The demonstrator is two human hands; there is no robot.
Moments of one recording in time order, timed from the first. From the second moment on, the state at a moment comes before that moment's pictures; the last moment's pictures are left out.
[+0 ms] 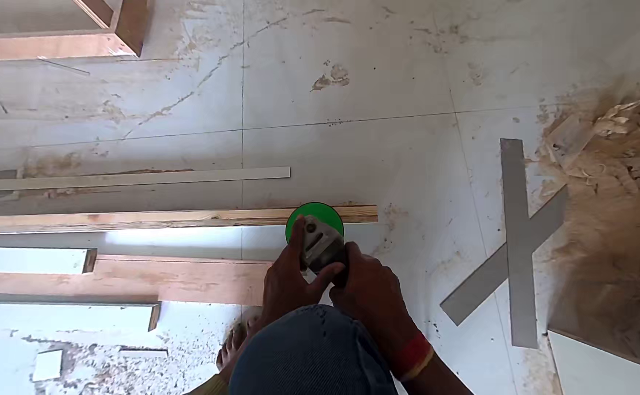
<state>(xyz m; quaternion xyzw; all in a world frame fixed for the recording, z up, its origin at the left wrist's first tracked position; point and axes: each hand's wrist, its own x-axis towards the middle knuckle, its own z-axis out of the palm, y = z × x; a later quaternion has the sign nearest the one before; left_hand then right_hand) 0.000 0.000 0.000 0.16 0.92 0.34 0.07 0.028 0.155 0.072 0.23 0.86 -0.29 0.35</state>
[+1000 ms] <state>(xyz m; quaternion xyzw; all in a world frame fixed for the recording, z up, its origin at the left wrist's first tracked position) 0.013 0.128 0.031 0.20 0.88 0.32 0.30 0.082 0.256 0.061 0.34 0.87 -0.26 0.25</state>
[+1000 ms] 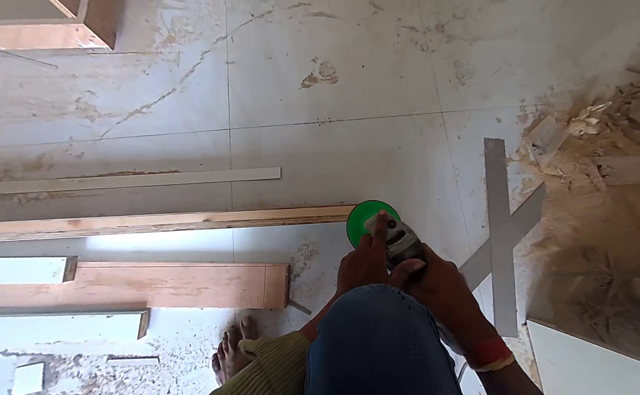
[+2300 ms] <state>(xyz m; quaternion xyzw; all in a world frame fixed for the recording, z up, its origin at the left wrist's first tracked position) -0.043 -0.075 0.027 -0.02 0.95 0.29 0.13 -0.039 0.073 0.064 0.10 0.89 -0.28 0.34</state>
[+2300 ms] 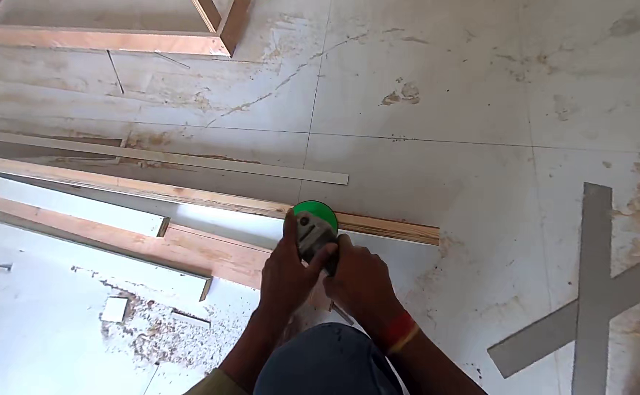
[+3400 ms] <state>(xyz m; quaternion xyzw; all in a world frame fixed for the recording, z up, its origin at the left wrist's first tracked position) -0.002 0.125 0.022 0.13 0.91 0.32 0.24 0.045 0.250 0.060 0.30 0.88 -0.23 0.30</state>
